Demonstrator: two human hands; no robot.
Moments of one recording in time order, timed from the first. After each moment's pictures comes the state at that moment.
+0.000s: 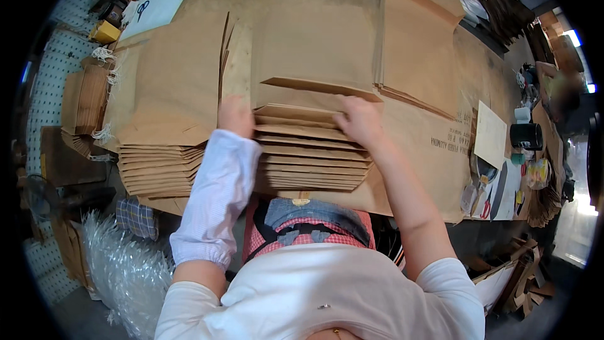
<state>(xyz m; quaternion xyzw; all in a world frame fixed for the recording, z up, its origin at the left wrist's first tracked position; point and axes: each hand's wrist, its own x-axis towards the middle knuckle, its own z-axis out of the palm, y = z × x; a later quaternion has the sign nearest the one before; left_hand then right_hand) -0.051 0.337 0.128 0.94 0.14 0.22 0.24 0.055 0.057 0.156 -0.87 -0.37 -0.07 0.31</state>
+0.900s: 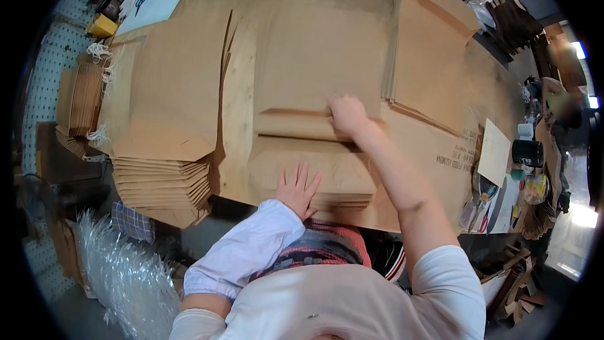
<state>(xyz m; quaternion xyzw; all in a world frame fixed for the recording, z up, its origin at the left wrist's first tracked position) -0.114 0.213 0.134 0.98 -0.07 -0.17 0.11 0.104 0.126 0.110 -0.88 -0.46 -0.04 0.11</state>
